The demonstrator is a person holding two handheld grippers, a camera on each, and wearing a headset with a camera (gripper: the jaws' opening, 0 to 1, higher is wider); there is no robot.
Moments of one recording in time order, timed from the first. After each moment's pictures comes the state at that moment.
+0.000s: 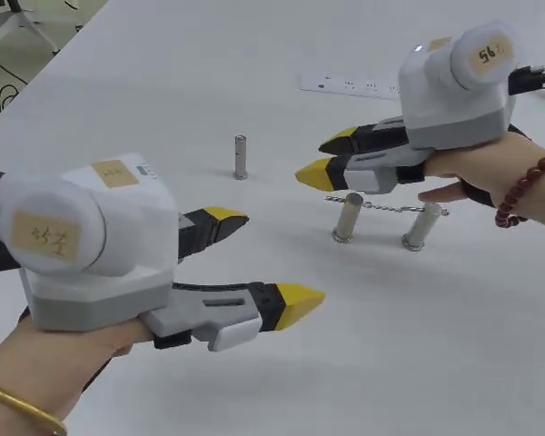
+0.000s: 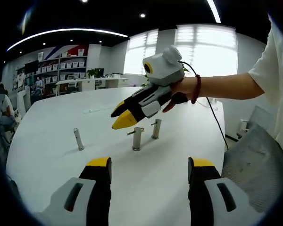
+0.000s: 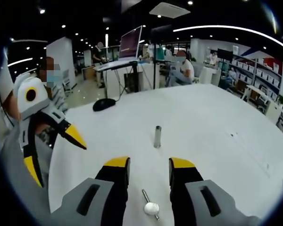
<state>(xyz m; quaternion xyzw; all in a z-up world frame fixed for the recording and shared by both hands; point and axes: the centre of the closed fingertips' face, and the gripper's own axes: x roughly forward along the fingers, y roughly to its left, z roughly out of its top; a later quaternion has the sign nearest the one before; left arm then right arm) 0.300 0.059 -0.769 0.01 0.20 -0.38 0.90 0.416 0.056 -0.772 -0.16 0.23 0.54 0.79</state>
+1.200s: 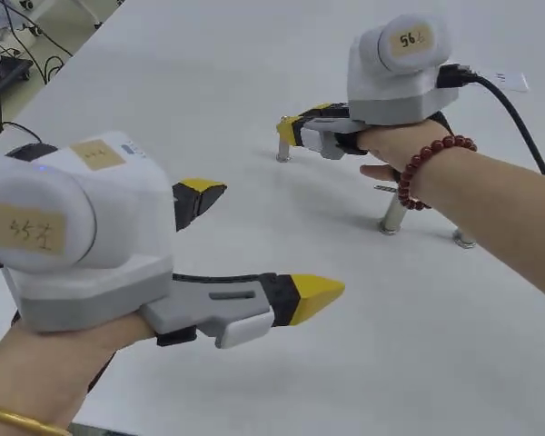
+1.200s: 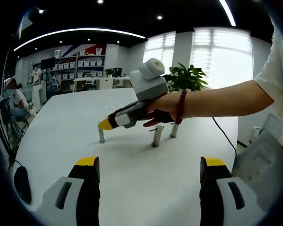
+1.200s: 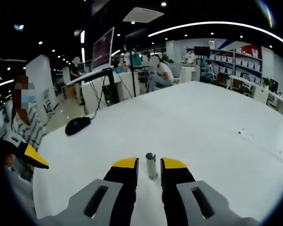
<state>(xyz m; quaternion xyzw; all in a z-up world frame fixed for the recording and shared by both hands) 0.304 0.099 -0.771 -0.01 0.21 -0.31 0.93 0.488 0.131 -0.812 -0.09 0.24 0.46 0.85</state>
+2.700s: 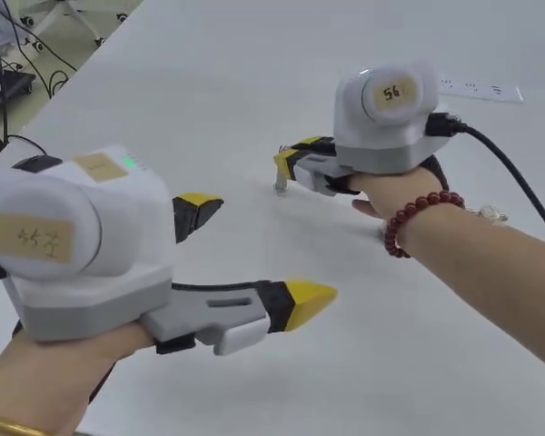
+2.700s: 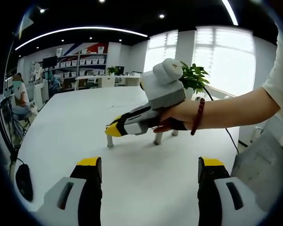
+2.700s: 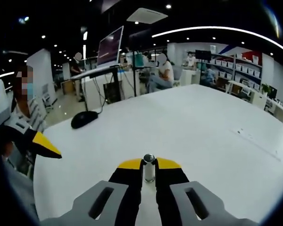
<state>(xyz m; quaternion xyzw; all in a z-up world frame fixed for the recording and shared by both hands) 0.299 0.103 -0.770 -0.01 0.21 -0.30 0.93 0.434 0.126 -0.807 -0.11 0.22 0.46 0.86</state>
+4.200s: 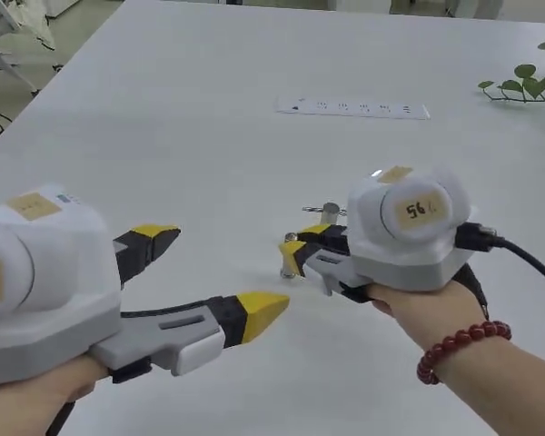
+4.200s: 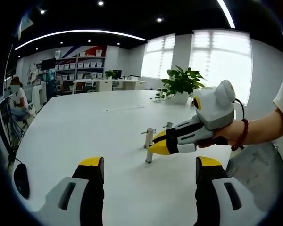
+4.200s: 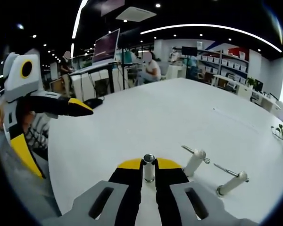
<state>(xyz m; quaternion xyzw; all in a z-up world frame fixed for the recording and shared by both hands) 0.285 0.085 -0.757 -0.02 0.20 -0.31 0.93 0.347 0.032 -0.806 -0.11 0.24 0.39 0.88</state>
